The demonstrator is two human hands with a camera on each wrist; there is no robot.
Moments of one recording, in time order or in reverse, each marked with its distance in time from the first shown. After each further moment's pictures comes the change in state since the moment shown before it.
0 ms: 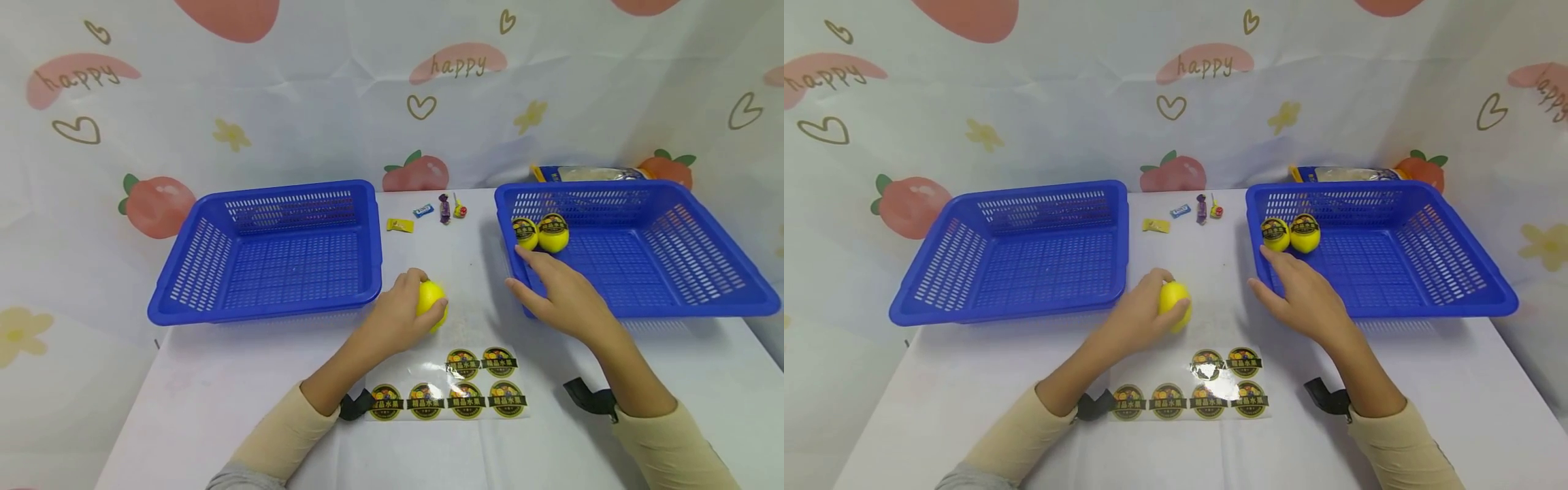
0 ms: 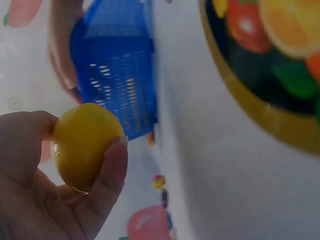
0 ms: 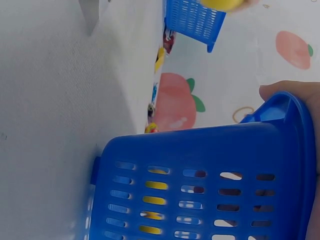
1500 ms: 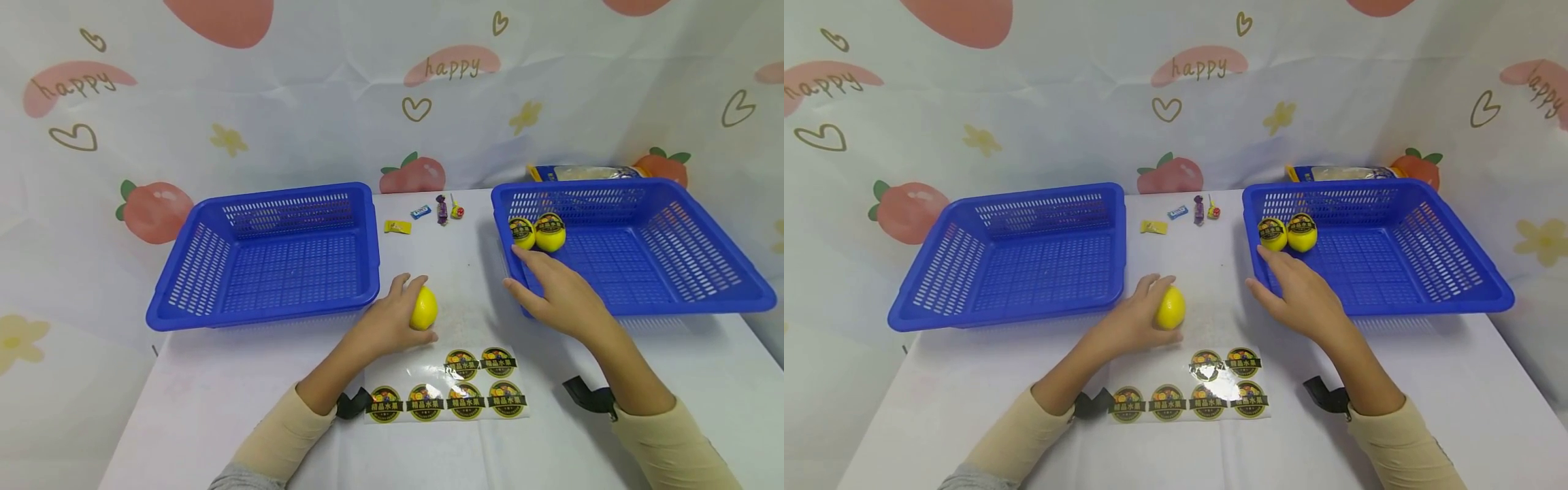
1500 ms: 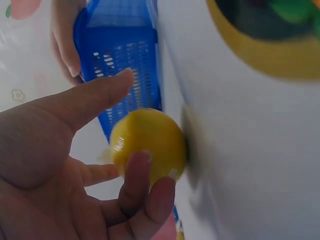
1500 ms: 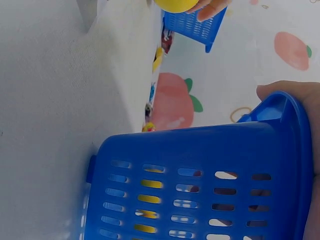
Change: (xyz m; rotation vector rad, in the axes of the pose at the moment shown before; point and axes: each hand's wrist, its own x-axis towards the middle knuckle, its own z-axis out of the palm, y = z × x) left_hand -0.003 -0.007 -0.004 0.092 -0.197 -0.045; right_hand 0.000 0.000 0.000 0.006 -0.002 0.009
